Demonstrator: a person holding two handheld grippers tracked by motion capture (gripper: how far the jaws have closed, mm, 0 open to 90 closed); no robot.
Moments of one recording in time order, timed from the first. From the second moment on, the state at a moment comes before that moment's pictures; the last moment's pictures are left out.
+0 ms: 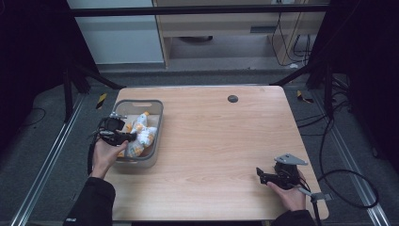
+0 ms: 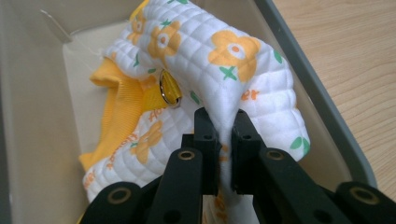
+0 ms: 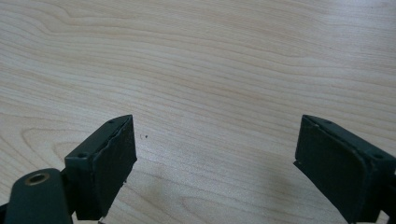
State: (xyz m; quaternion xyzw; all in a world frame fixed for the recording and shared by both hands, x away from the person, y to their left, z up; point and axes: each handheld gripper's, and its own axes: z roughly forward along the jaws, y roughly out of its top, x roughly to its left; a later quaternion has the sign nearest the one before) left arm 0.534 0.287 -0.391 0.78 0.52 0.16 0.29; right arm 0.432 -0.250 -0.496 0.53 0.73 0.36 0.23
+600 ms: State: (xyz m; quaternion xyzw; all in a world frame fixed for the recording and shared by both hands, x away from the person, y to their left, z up) left arm 0.518 0.301 -0.344 0.78 0.51 0.19 0.33; right arm 0.432 -0.250 -0.496 0.53 0.73 0.36 0.23
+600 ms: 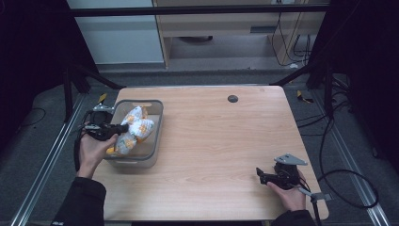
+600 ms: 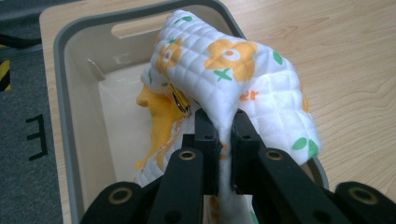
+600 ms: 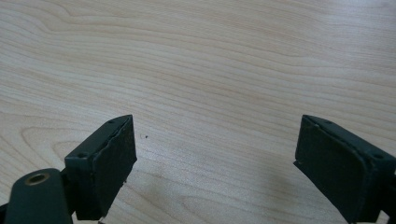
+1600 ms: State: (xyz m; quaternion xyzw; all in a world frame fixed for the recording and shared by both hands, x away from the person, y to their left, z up) left arm 0.485 0.284 -0.288 0.80 0.44 0.20 0.36; right arm 0.430 -0.251 -0.494 0.53 0.73 0.37 0.24
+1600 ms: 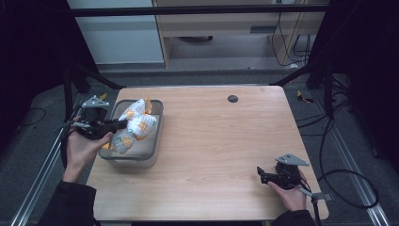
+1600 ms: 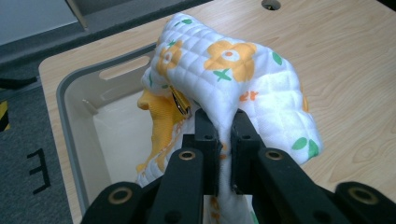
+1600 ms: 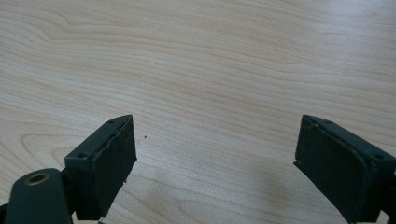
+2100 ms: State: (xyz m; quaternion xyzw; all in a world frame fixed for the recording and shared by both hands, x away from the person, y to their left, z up) left arm 0.473 0.257 -0.274 0.82 0.40 0.19 0.36; right arm 0.429 -0.253 -0.493 0.53 0.72 0.37 0.25
